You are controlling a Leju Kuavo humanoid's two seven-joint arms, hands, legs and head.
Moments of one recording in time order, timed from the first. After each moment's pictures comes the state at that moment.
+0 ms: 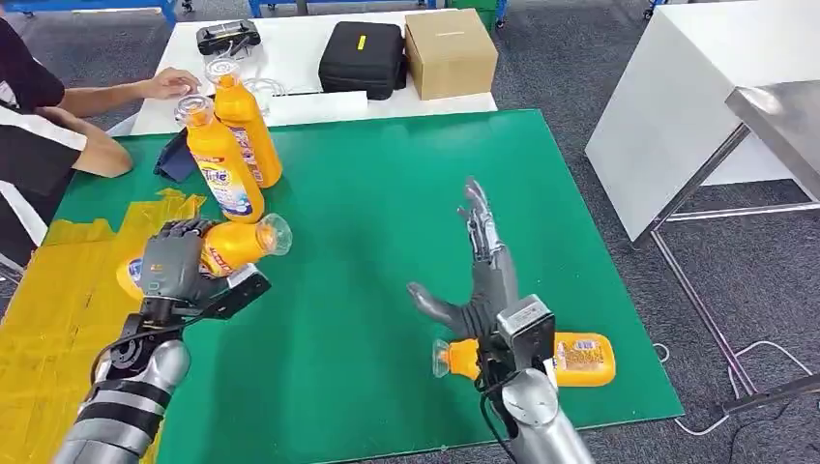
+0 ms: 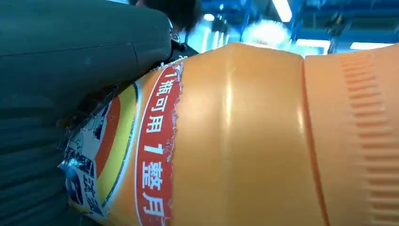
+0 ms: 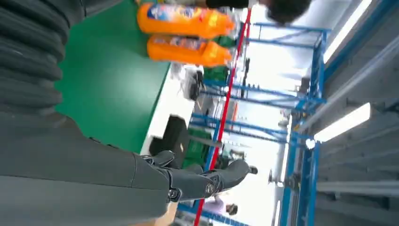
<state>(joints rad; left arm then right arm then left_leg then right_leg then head) -0.39 0.12 -0.21 -1.07 -1.08 0.47 -0.12 -0.09 0.06 0.43 -1.66 0.13 -0.15 -0.39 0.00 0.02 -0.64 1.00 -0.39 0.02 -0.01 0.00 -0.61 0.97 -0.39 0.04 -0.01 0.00</state>
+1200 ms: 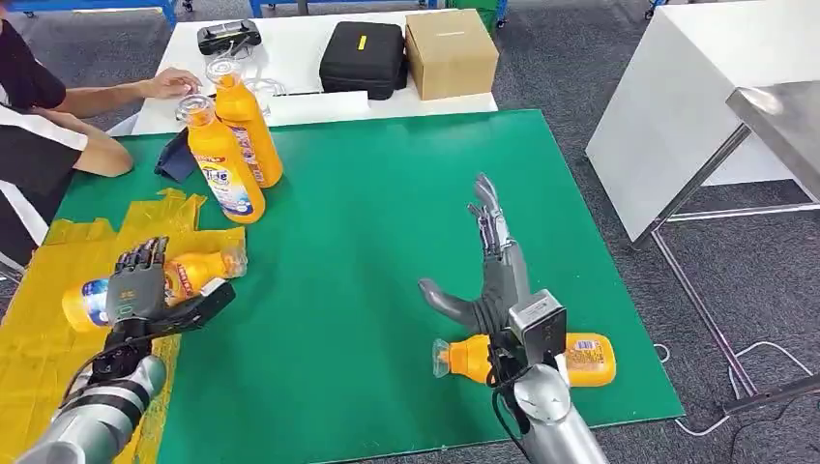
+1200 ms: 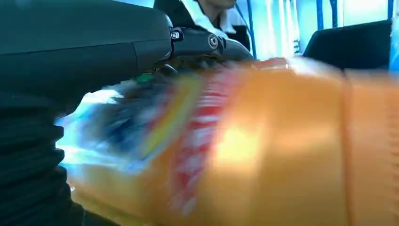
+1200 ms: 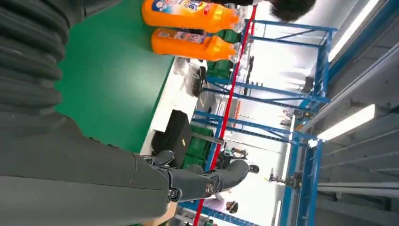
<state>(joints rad) -0.54 0.16 -0.09 -0.52 -1.30 0.61 0.06 -0.10 0.02 0.42 -1.67 0.12 -0.16 -0.38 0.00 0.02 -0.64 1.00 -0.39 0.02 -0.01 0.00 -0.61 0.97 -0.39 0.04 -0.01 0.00</state>
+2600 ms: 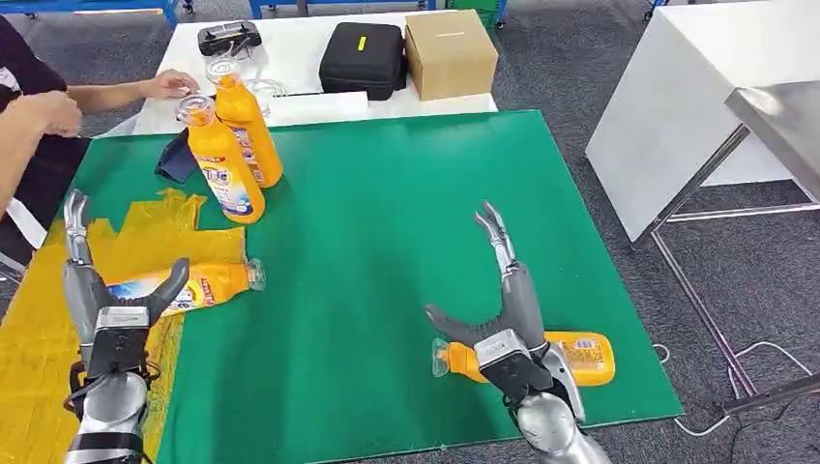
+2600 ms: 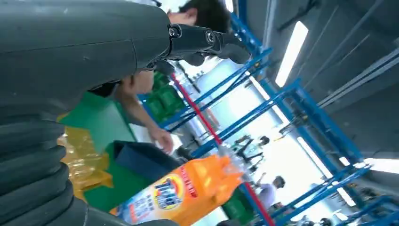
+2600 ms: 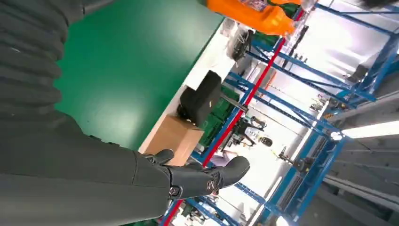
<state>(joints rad) -0.14 0.02 0.02 -1.50 -0.43 0.43 -0.58 -0.01 -0.04 0.42 -1.71 0.47 -0.29 -0.33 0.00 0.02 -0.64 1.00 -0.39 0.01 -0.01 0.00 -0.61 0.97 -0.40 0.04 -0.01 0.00</state>
